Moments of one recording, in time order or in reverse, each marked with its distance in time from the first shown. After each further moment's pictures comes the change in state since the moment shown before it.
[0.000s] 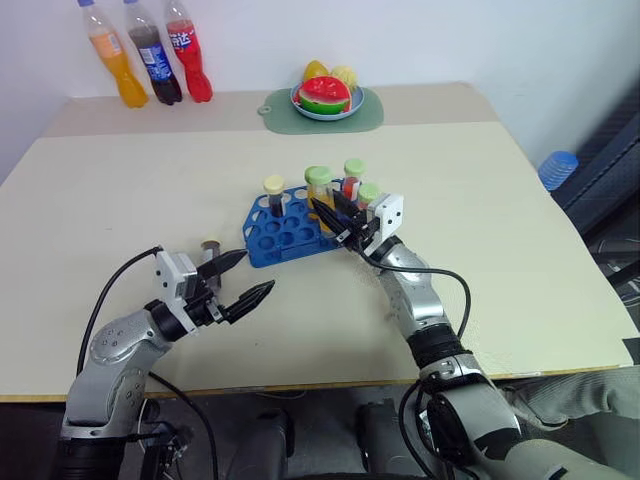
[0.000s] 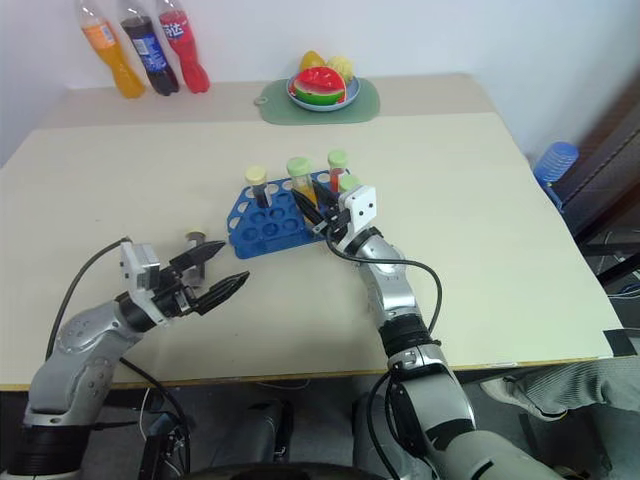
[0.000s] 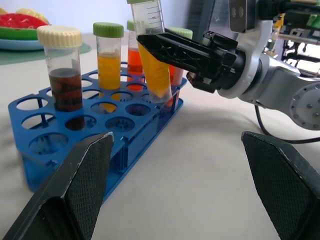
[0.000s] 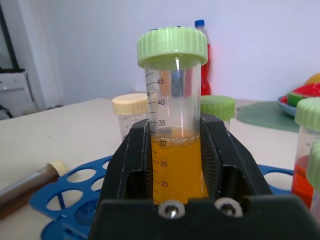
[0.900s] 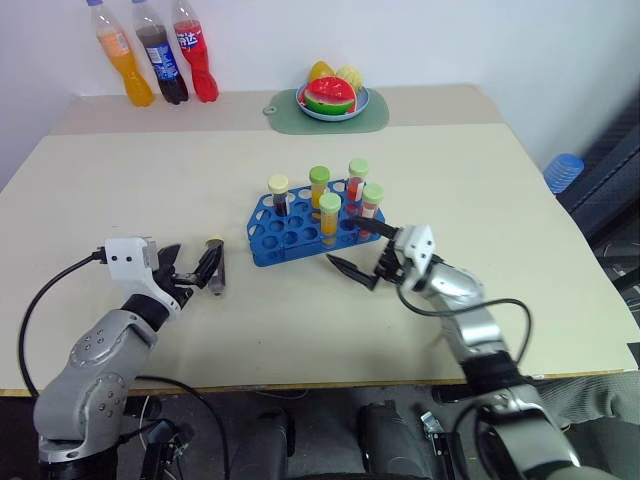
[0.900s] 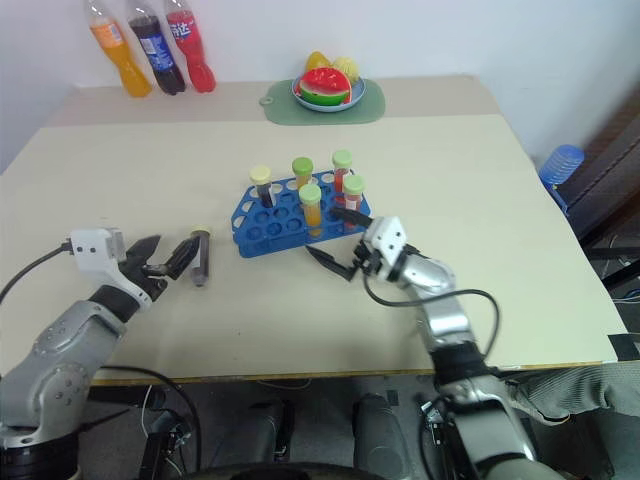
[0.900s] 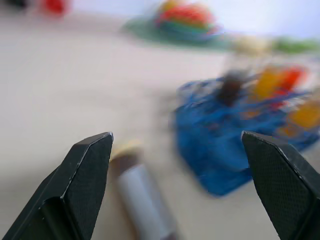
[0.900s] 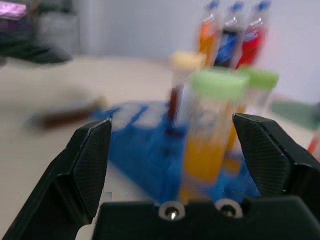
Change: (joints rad) left arm -0.041 -0.080 0.232 -0.260 -0.171 0.664 0.810; right arm 0.270 -0.352 0.059 -0.410 0.032 0.159 0.314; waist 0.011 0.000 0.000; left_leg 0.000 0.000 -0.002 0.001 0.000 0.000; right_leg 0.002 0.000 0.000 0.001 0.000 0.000
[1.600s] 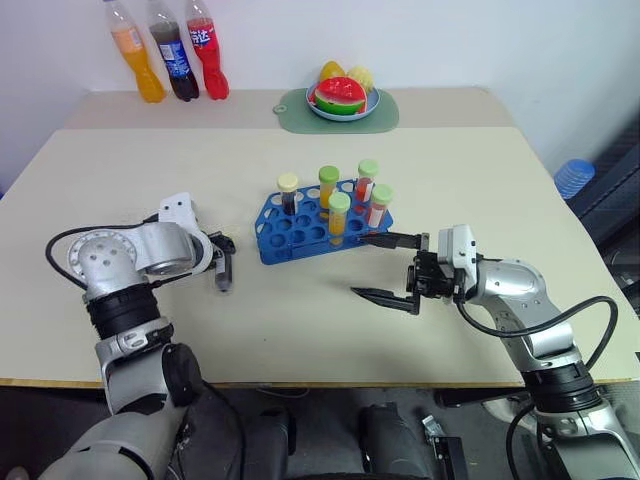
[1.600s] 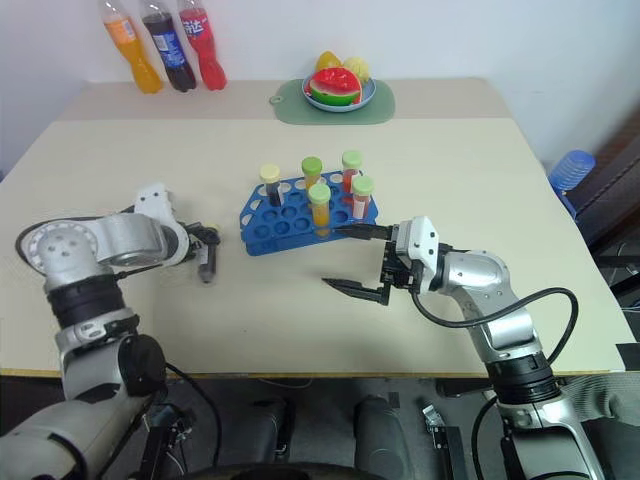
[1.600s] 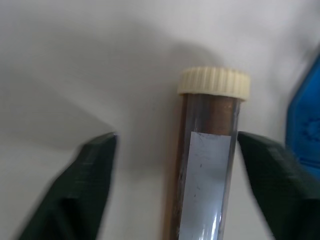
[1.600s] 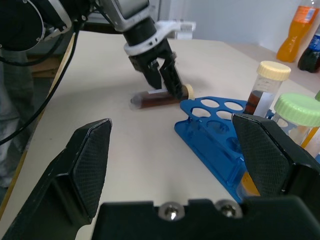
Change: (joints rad) left arm -0.783 -0.104 0.163 0.723 -0.471 0.753 1.066; right arm 0.043 -0.188 -0.021 -0.318 0.171 0.259 0.169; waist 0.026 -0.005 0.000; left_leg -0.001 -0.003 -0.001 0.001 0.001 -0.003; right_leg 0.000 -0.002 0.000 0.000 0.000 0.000
